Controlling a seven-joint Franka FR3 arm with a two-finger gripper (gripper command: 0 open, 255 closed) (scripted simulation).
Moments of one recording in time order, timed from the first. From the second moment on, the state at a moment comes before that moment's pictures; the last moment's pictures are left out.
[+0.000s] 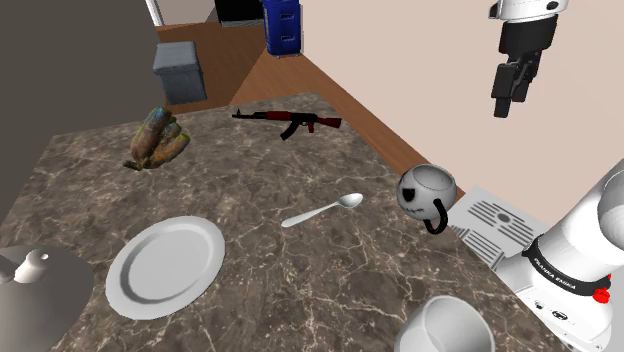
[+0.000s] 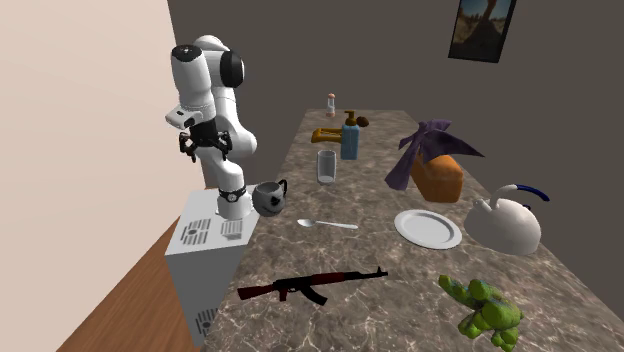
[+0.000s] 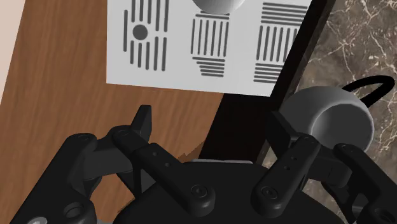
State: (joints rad) arm 0.02 -0.75 -0.04 -2.45 -0.07 1.42 -0.03
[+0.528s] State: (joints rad) arm 0.06 -0.66 0.08 -2.48 0.03 1.53 0.13
